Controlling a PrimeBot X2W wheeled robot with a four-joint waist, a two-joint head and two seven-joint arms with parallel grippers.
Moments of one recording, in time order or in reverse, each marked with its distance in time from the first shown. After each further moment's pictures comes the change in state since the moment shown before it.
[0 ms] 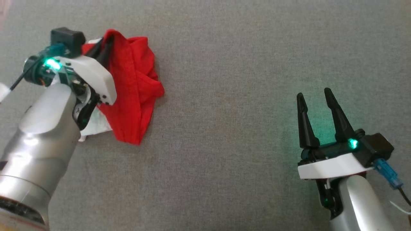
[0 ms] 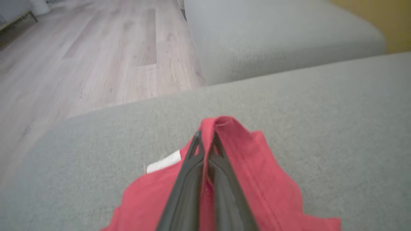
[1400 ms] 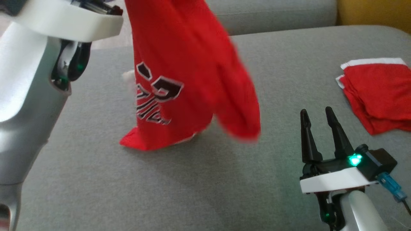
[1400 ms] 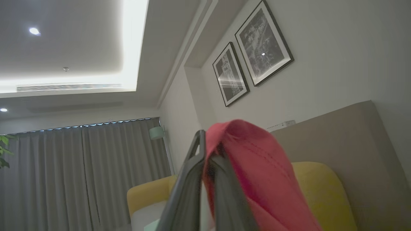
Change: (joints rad) left arm -0.102 0.117 0.127 -0.770 0.073 0.185 -0.197; right arm 0.075 0.000 0.001 0.012 0.113 0.000 0.000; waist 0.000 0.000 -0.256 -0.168
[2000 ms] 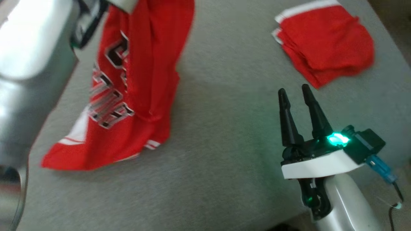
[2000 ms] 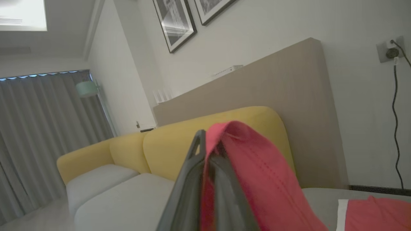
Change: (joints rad) left arm -0.207 -0.083 -0.142 0.344 0.103 -0.081 0.058; right arm -0.103 0.000 0.140 -0.040 0.129 0.000 0.000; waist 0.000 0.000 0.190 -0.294
